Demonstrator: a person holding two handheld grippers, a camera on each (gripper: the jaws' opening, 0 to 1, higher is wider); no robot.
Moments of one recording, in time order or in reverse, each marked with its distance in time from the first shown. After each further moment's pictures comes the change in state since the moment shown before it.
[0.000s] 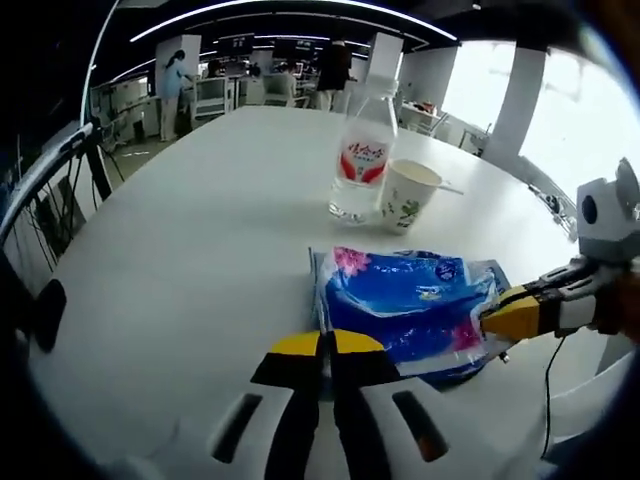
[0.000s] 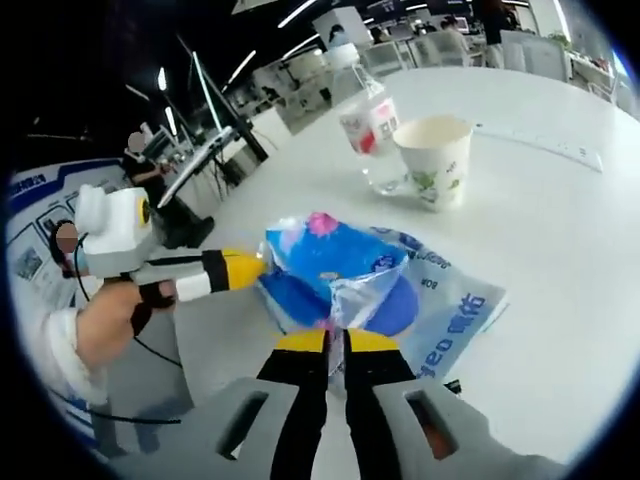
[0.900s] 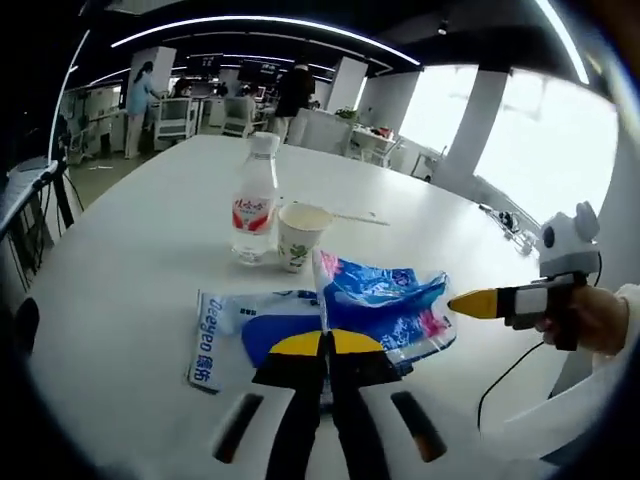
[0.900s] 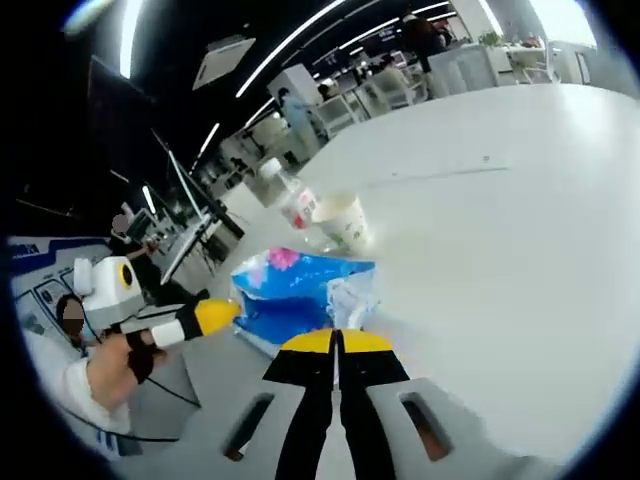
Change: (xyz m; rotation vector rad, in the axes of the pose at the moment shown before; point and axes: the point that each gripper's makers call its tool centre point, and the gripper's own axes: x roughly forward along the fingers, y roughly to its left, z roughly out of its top) left arm -0.028 -0.123 0.034 0.039 -0.095 -0.230; right arm -0.116 -0.062 0.009 0.186 -0.268 -0.103
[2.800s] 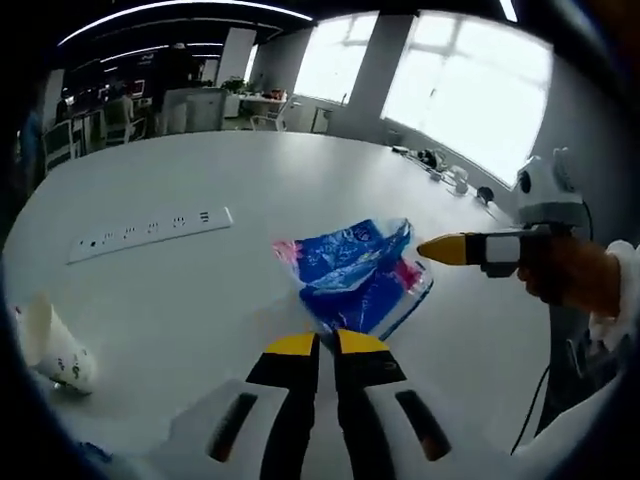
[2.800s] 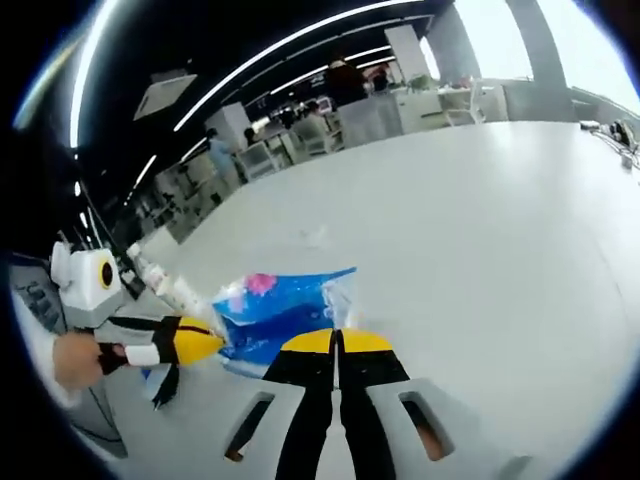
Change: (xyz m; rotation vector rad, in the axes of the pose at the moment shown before) left arm 0.192 -0.186 0.007 0.257 0.179 -0.327; right arm -0.072 -0.230 0.082 -0.011 -0.149 -0.302
